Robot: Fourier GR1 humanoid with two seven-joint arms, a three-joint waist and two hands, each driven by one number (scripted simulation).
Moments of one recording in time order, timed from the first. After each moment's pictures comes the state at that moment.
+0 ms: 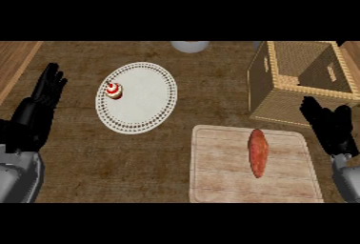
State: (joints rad) left arm -0.22 0.60 -0.23 -1.50 0.40 0.32 -0.06; right arm -0.20 -0.52 0.15 -1.34 -0.23 -0.04 0.12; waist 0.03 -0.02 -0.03
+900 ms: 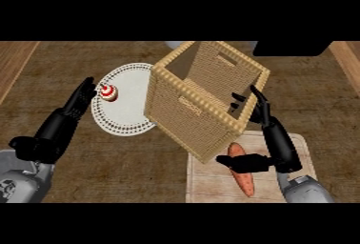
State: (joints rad) left arm -0.20 0.57 -0.33 -1.55 0.33 0.17 -0.08; right arm -0.17 -0.28 0.35 -1.58 0.09 -0.22 -0.12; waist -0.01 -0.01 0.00
